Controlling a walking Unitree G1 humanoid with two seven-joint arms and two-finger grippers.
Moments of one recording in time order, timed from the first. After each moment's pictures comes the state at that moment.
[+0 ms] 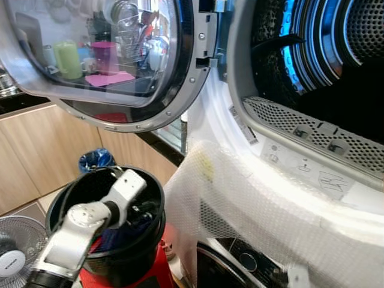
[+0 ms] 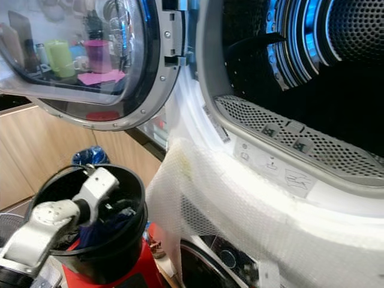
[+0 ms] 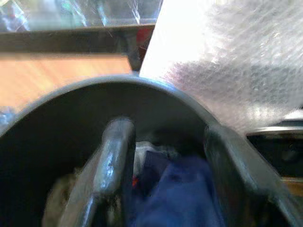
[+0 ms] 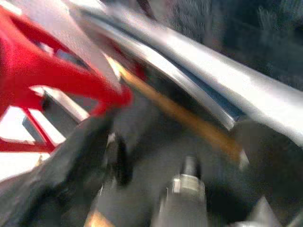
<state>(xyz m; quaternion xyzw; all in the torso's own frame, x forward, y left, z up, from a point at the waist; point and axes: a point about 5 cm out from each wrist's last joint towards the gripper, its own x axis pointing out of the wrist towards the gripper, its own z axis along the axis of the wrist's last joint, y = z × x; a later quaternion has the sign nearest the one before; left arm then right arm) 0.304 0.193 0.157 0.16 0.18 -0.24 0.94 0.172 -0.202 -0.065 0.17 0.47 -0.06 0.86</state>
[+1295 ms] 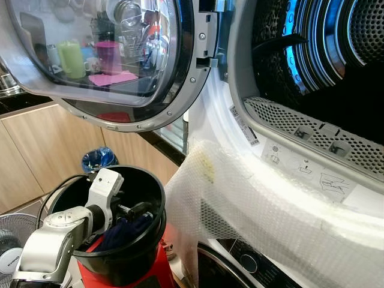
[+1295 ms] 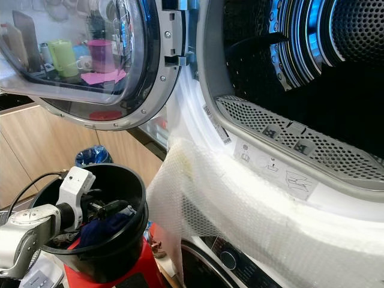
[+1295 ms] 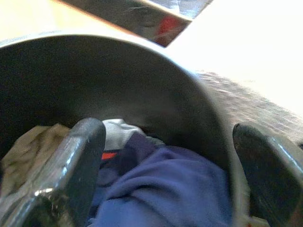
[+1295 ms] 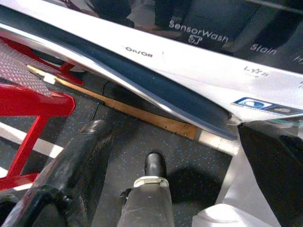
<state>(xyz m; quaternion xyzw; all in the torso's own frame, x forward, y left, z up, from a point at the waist) 0.293 0.212 0.141 0.00 0.21 -0.14 0.97 0.166 -0.204 -0.090 0.13 0.48 -0.16 0.85</state>
